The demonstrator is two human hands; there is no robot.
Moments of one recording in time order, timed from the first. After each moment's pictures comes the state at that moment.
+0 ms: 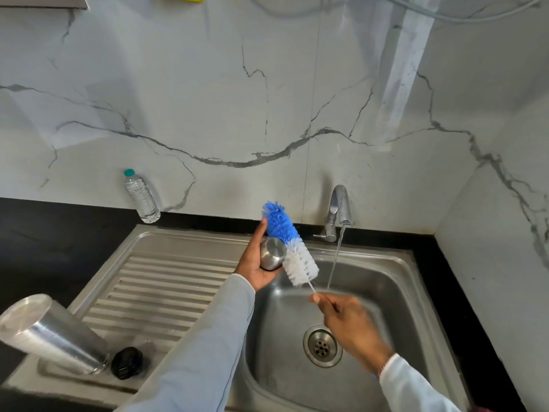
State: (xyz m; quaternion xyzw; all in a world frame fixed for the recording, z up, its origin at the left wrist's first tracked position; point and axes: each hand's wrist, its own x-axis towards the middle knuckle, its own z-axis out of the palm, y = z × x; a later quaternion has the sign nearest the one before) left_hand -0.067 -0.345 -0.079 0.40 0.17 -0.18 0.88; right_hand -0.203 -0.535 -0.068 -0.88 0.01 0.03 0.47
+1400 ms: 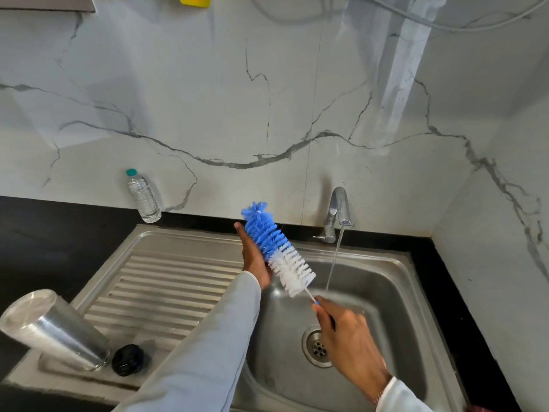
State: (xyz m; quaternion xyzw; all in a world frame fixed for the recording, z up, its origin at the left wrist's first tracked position) left_hand -0.074 -0.362 -0.071 0.43 0.26 -0.03 0.86; right_hand -0.228 -0.529 -0.085 -0.92 -0.04 -0.06 0.38
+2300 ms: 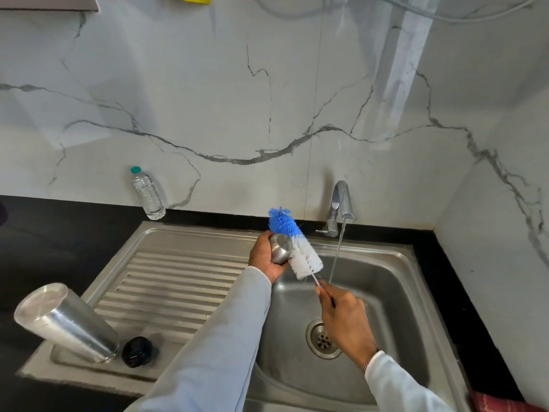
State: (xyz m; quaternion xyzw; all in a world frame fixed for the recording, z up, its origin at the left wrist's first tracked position) left_hand -0.082 -0.365 -0.068 0.44 0.30 -0.13 0.84; right_hand -0.209 -0.518 -0.093 -0.91 0.02 -0.09 0.41
